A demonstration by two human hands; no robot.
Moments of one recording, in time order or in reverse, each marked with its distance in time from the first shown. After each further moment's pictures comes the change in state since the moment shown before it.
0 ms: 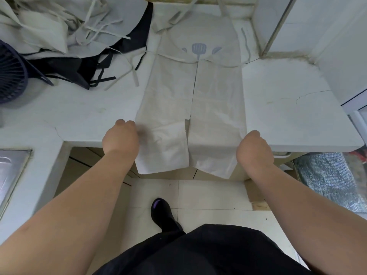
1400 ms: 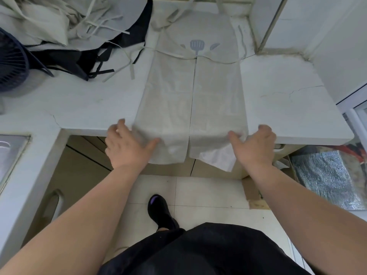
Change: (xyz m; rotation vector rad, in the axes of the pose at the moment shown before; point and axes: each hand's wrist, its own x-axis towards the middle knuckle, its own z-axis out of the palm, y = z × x) left_hand -0.056 0.016 0.042 -0.509 0.180 -0.153; right_hand -0.005 0.037 0.009 0.290 0.164 -0.085
